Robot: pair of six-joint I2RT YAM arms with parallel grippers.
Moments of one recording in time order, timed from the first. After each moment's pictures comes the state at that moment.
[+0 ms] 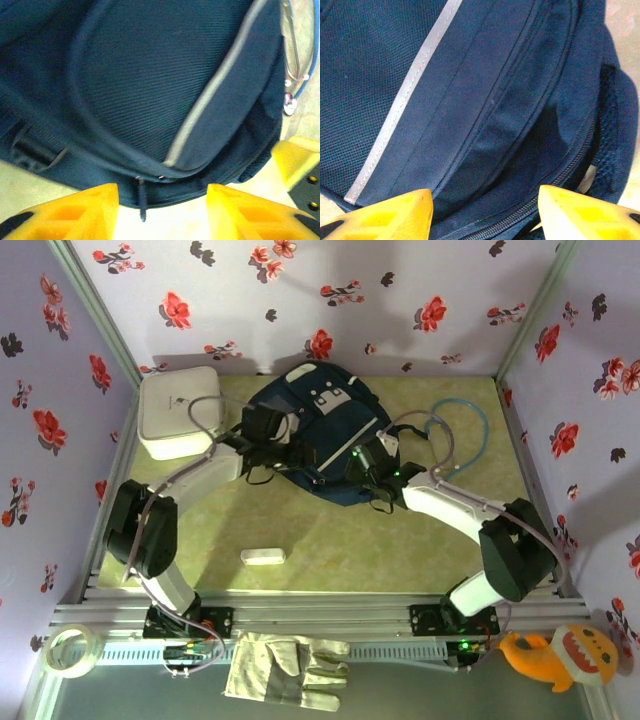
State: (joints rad) left arm -0.59 1.70 1.31 -0.48 0.24 -0.47; right arm 0.65 1.50 0.96 -0.34 0.28 0.85
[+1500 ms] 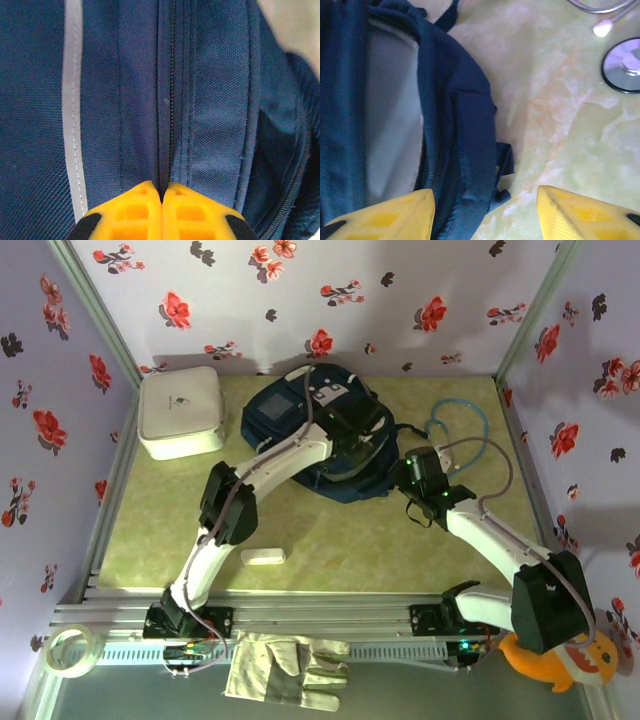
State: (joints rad) left arm -0.88 2.24 2.19 -0.95 -0.28 0.00; right arm 0.40 1.20 0.68 -0.26 0.16 0.95
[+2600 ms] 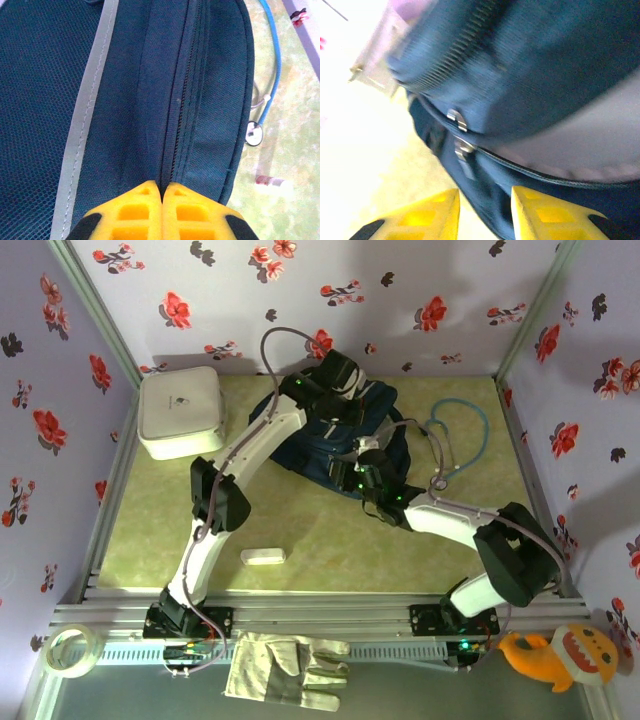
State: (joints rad) left arm -0.74 2.29 2.44 -1.02 0.14 -0.37; right arm 0.70 1.48 0.72 0.28 0.05 0.60
